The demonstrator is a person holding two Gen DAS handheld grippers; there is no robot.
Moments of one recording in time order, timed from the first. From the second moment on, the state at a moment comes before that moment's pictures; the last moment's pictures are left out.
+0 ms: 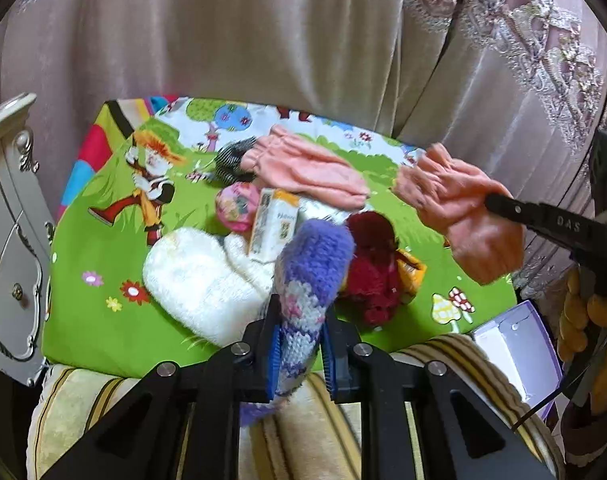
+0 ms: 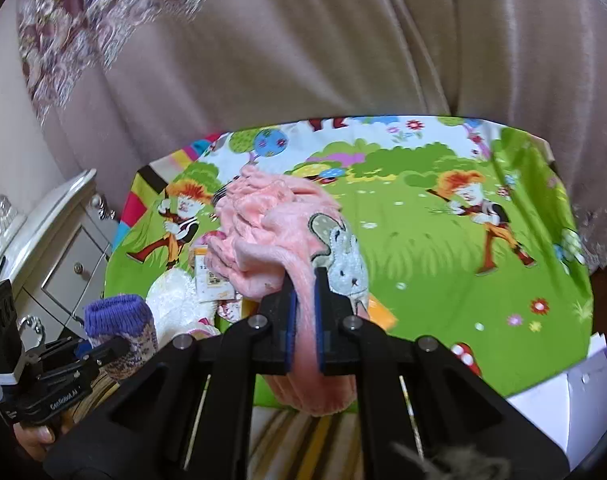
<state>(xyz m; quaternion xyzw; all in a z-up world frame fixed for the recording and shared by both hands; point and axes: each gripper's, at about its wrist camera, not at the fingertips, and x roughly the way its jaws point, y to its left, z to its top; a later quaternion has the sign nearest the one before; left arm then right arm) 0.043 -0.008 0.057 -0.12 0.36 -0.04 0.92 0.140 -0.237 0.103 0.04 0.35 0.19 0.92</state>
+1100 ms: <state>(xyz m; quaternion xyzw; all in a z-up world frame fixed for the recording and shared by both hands) 0.054 -0.255 0.084 -0.12 0.42 -0.38 0.81 0.019 -0.457 0.070 0.06 0.40 -0.08 0.91</state>
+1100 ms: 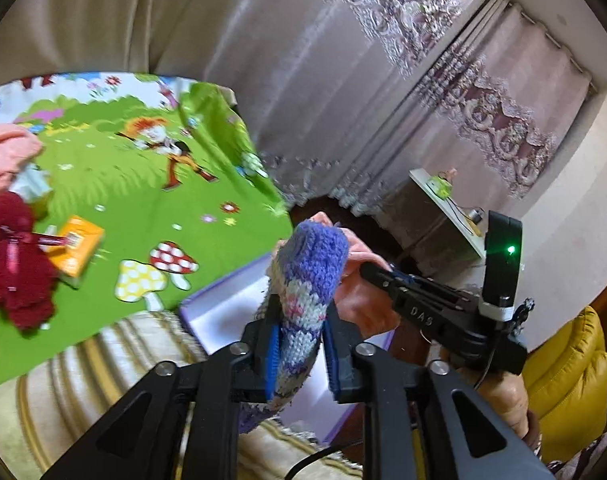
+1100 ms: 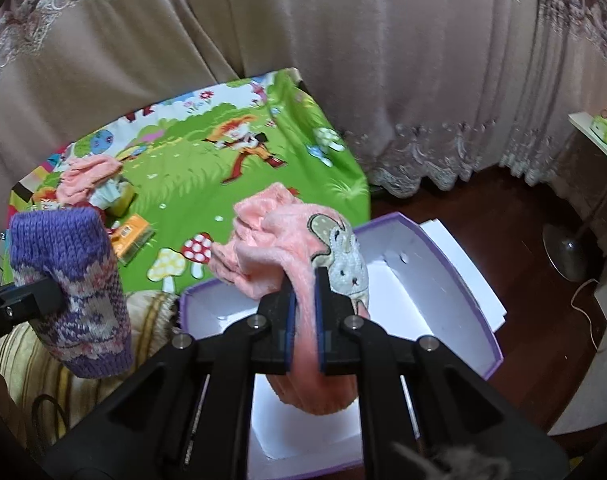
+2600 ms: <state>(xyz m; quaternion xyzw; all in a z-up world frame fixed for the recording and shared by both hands) 0.129 -0.023 0.069 -0.17 0.39 -0.12 0.90 0.090 -0.320 0.068 0.03 0.42 0.07 0.90</state>
